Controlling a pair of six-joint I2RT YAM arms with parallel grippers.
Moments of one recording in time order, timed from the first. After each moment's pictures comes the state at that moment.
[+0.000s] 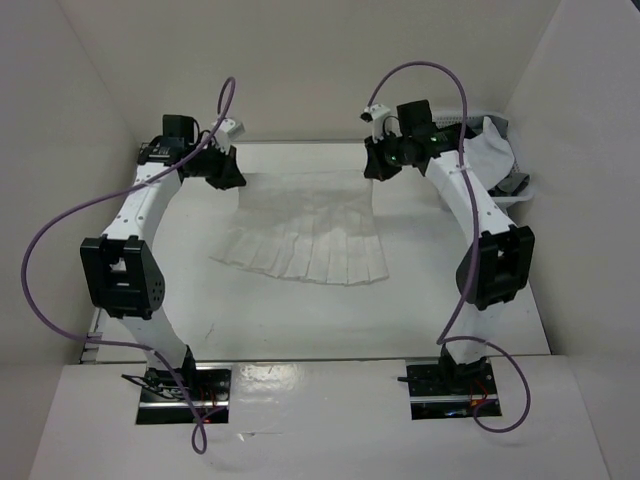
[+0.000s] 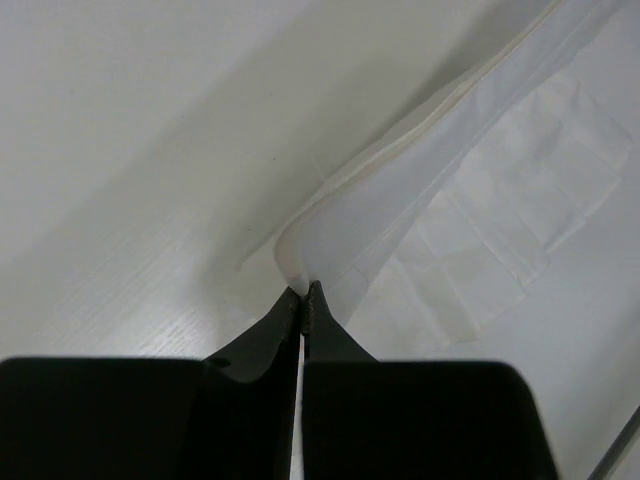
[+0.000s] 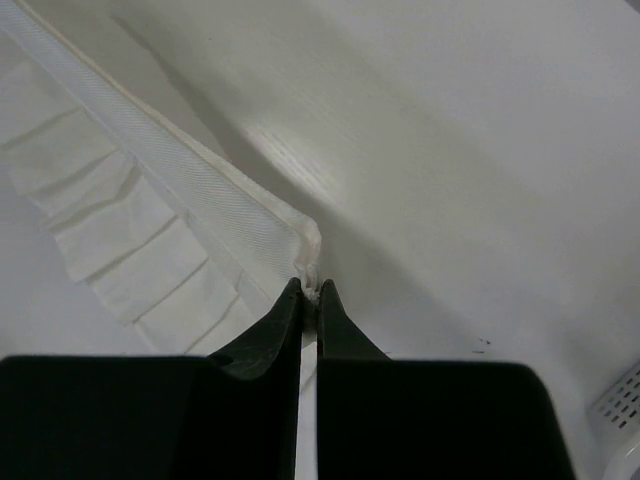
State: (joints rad) left arm -0.01 1.78 1.66 -0.68 0.66 0.37; right arm 0.25 1.85 1.83 -0.74 -0.38 -0.26
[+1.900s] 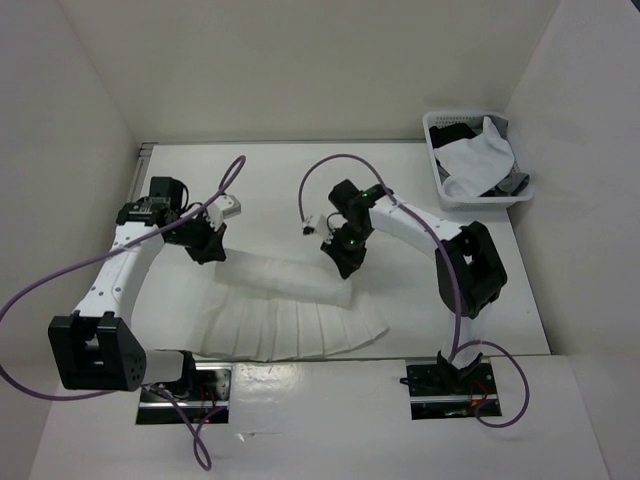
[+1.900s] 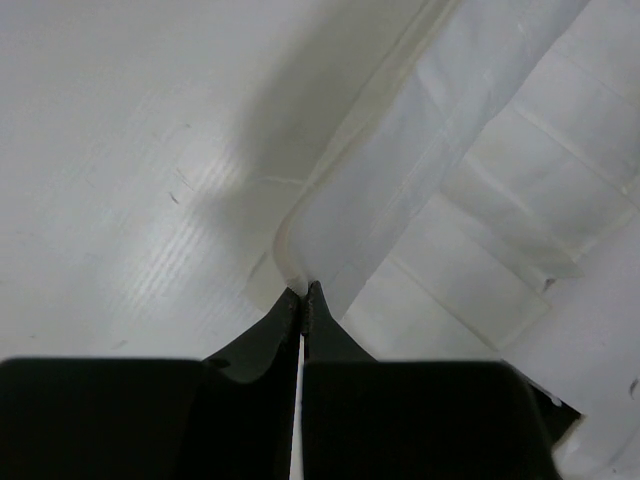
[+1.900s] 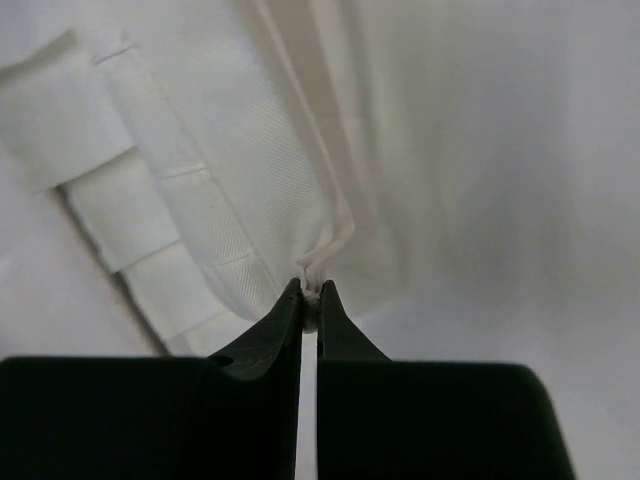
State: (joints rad) left arm 0.01 1.29 1.13 -1.03 0.59 0.73; right arm 0.63 1.84 1.40 -1.01 -0.43 -0.58
